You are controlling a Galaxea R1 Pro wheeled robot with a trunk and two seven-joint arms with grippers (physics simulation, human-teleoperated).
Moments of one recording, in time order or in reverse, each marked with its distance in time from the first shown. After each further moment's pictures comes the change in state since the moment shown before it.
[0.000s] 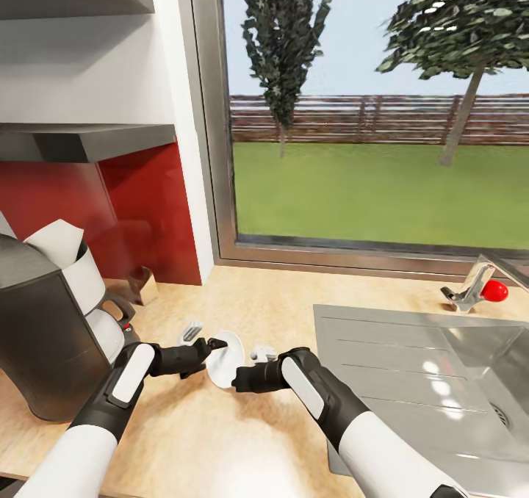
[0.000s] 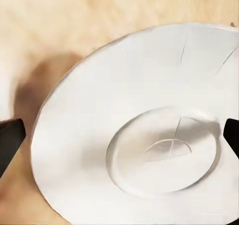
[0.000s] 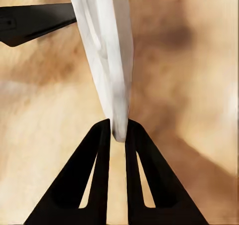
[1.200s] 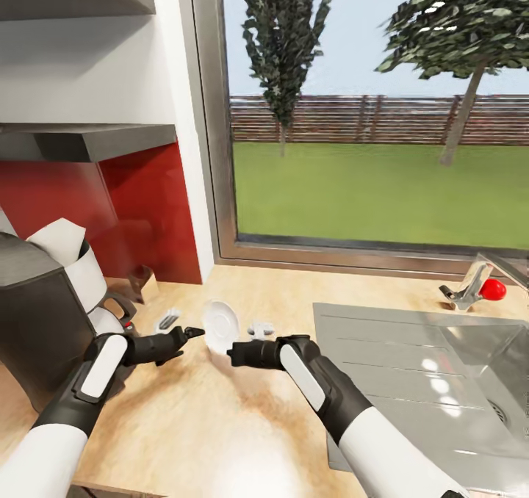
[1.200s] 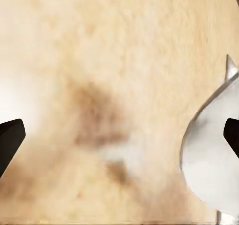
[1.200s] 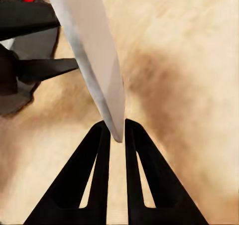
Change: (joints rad) left arm 0.002 0.114 0.009 -0.102 0.018 0.022 -0.014; right arm 0.000 0.000 -0.013 -0.155 0.030 -0.093 -0.009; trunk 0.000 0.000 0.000
